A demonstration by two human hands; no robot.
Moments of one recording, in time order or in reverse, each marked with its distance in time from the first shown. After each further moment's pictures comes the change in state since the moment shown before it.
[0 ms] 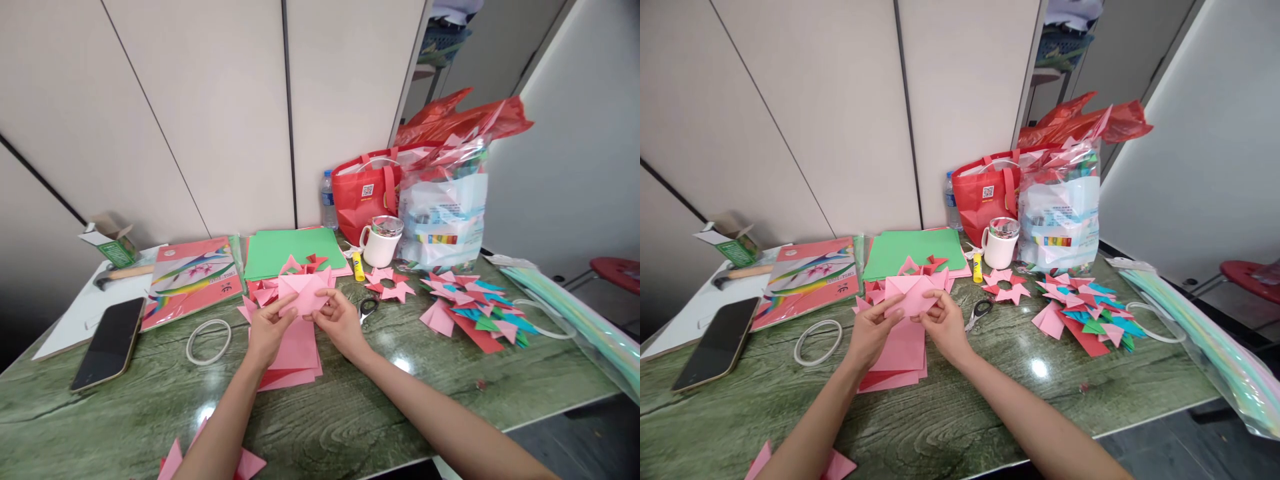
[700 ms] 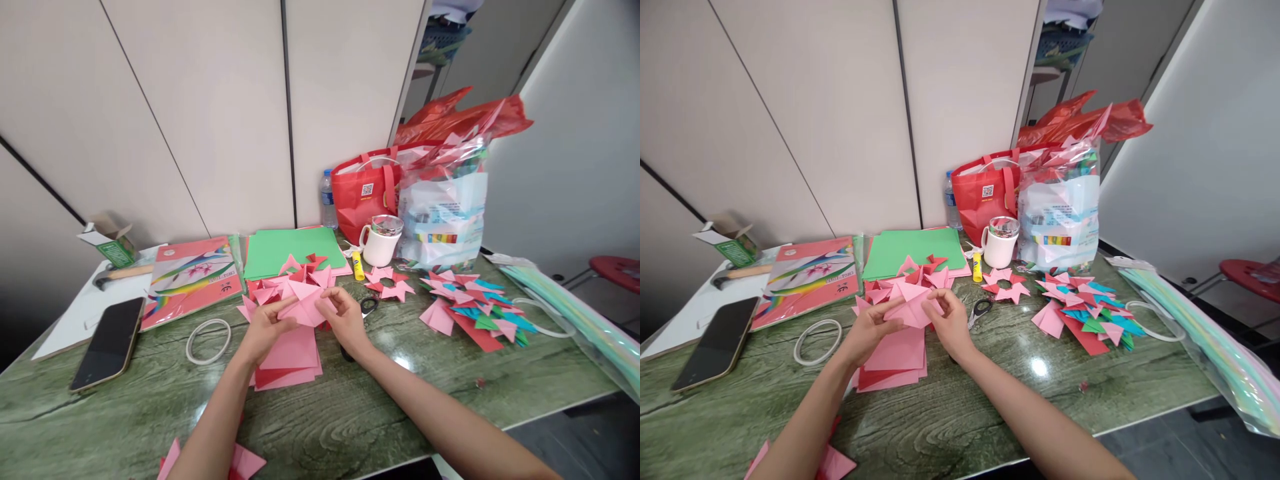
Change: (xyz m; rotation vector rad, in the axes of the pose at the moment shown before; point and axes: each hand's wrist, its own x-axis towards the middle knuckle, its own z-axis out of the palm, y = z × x) left_hand 0.003 0.011 -0.011 -0.108 -0.216 -0.203; right_hand 0.006 -0.002 -0.012 -0.269 0.085 -0.141
